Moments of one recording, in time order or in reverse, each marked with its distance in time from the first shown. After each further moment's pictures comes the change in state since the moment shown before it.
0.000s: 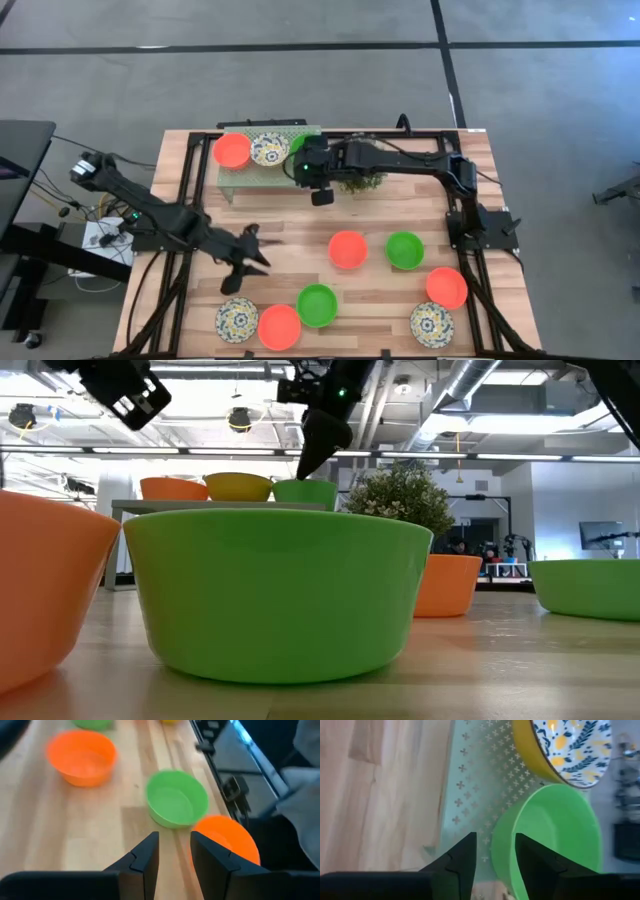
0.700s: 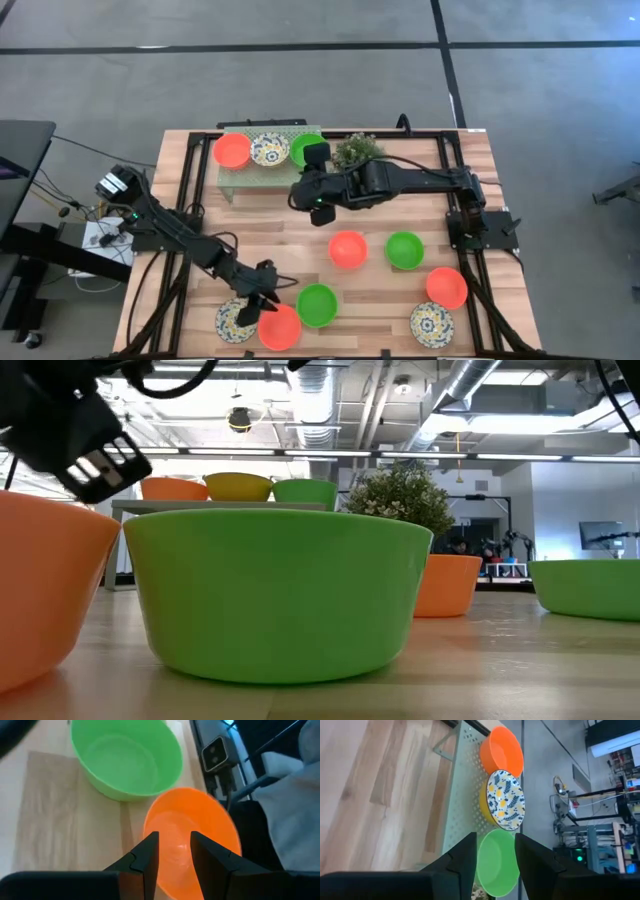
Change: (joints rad) left arm -0.116 0.423 0.000 0.339 0.099 -0.258; right arm 0.247 -0.015 0.324 -0.179 0.269 0.014
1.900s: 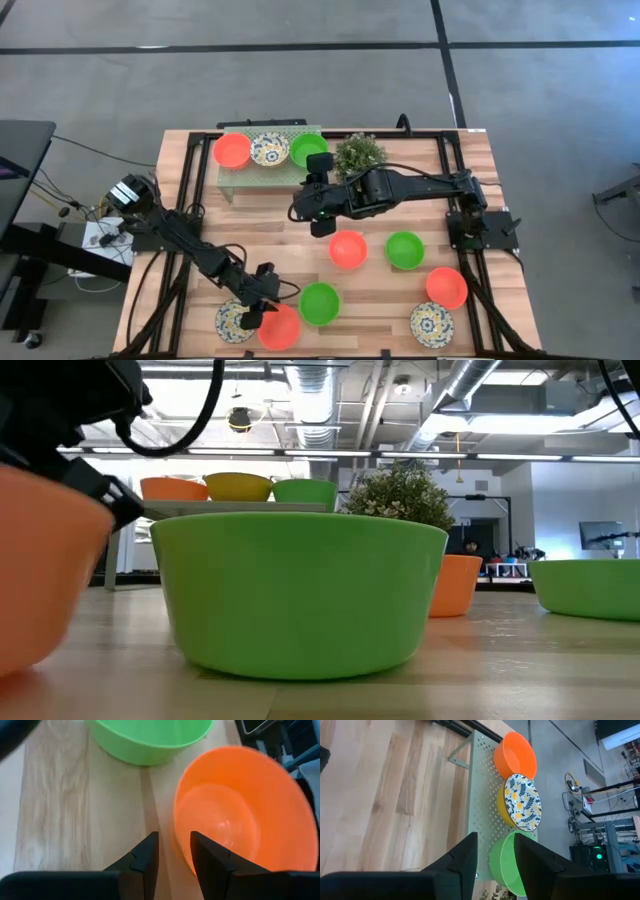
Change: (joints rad) left arm -0.036 0.135 0.000 0.018 -0.077 0.050; right arm 0.049 0.002 0.006 -0.033 -0.012 0.124
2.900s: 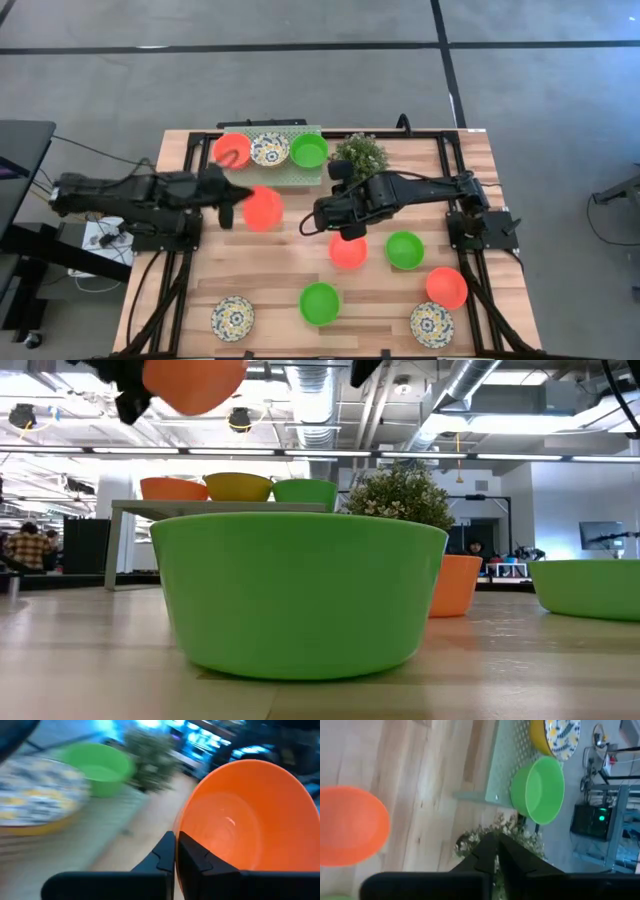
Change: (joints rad) left arm 0.567 -1.008 0.000 -0.574 -0.279 0.102; right arm 0.031 -0.013 0.000 -0.432 0.021 0.142
